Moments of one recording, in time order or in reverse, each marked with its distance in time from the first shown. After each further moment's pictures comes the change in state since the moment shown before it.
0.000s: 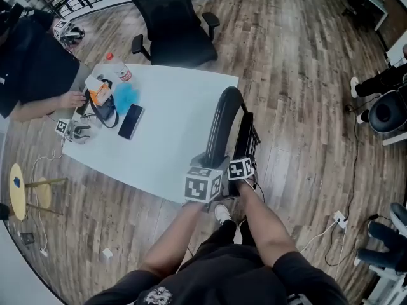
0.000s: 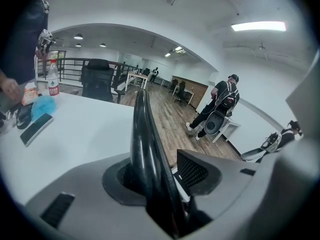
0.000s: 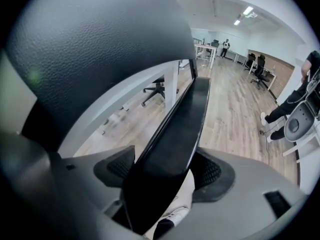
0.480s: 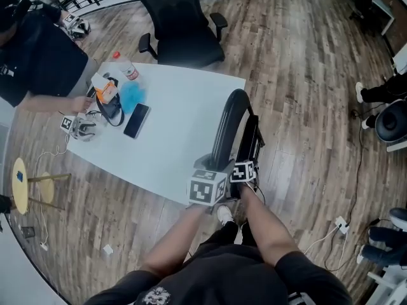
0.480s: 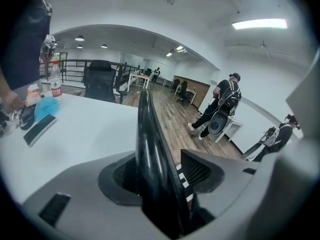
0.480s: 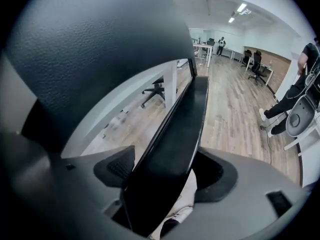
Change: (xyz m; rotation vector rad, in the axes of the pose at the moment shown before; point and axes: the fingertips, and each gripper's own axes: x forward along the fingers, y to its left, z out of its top) left arm 0.000 0.005 -0.002 -0.001 0.002 0.032; right arm 0.006 0.008 0.000 0.051 -0.004 0.005
